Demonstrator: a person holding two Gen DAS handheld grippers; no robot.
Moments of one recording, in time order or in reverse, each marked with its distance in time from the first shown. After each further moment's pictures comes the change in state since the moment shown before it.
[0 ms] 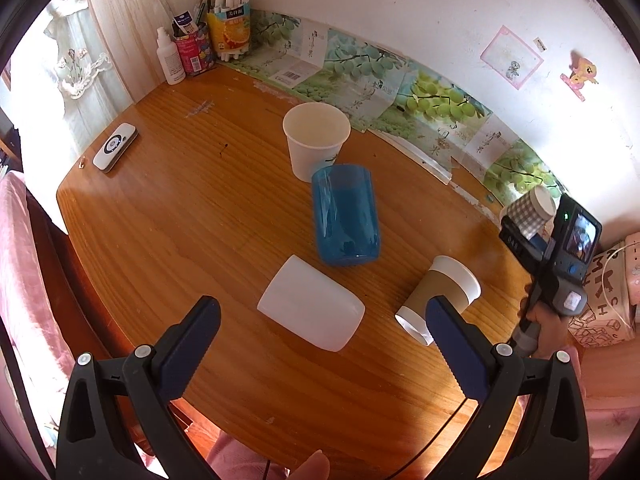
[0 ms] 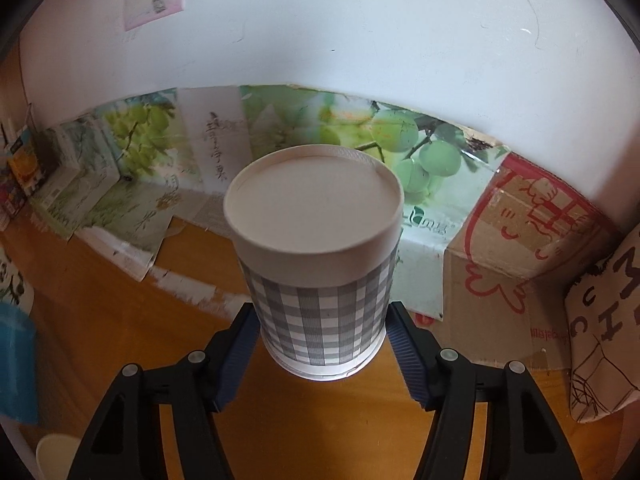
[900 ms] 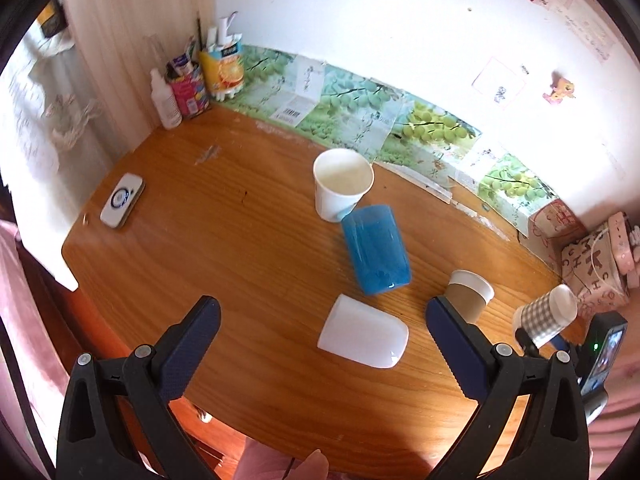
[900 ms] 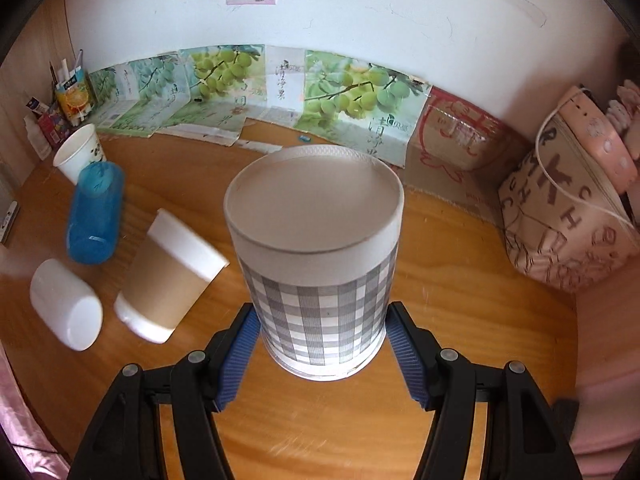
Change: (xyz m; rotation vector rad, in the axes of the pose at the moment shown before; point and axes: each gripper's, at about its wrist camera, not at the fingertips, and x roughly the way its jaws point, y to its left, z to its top) left arm -0.028 0.060 0.036 0.160 -0.065 -0.072; right arm -0.161 0.033 -0.099 -0.032 0.168 -0.034
